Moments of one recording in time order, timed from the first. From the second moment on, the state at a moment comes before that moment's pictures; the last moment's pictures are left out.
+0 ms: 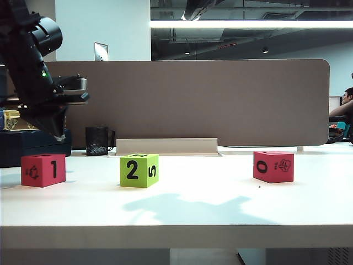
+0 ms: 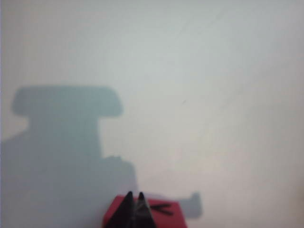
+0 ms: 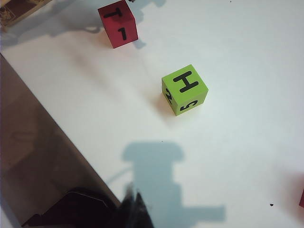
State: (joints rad) left arm -0.14 1.75 1.32 -0.54 0.05 0.09; right arm 0.83 1.30 1.29 -0.72 -0.02 0.03
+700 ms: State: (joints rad) left arm -0.11 1.76 1.40 -0.77 -0.18 0.10; right arm 0.72 1.39 1.29 -0.74 0.08 -0.01
